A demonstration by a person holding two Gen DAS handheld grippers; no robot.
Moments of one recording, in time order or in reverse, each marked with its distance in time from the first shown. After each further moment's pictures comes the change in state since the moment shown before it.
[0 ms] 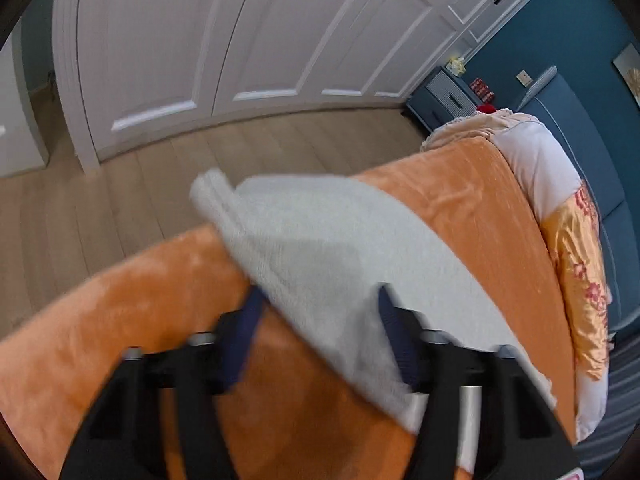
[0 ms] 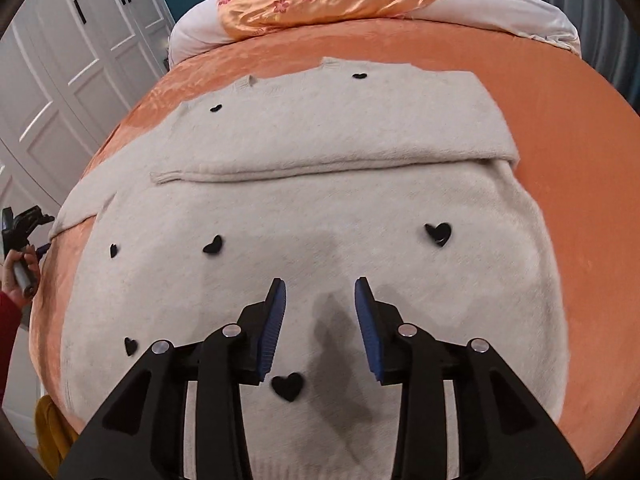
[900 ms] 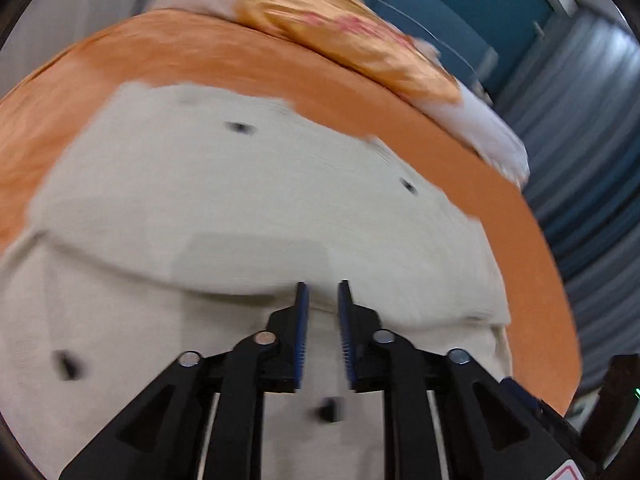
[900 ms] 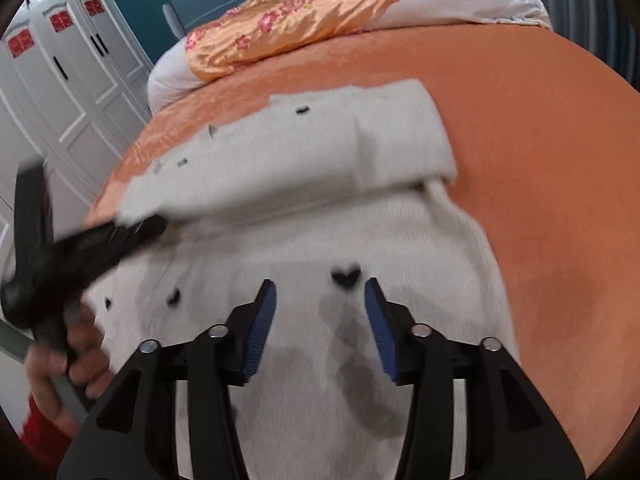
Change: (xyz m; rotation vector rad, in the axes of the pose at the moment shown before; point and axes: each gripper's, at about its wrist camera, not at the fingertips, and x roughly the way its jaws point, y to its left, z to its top) left arm -0.064 -0.289 -0.340 0.649 0.264 -0.438; right arm -0.003 -0.077 0.032 0.143 -0.098 0.098
